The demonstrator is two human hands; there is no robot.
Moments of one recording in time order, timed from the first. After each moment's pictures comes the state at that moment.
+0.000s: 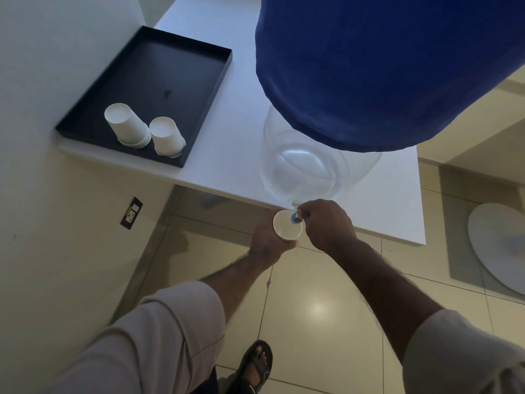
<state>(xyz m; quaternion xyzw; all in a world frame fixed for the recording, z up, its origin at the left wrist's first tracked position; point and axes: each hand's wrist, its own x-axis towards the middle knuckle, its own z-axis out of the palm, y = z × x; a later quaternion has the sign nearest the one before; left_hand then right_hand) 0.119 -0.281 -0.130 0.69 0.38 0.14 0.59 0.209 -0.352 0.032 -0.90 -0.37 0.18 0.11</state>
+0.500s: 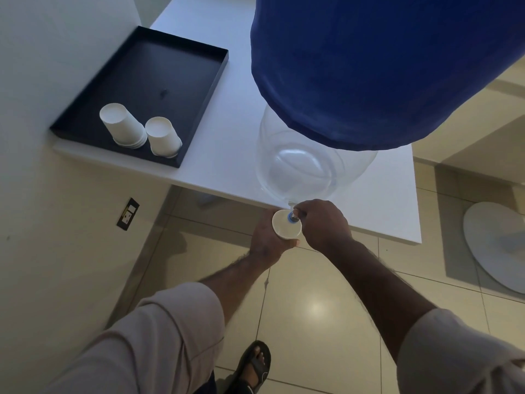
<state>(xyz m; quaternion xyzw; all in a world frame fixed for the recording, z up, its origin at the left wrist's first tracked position) 0.125 -0.286 -0.136 0.69 0.37 0.16 0.60 0.208 -0.353 0.031 -0.91 -0.36 0.18 0.12</state>
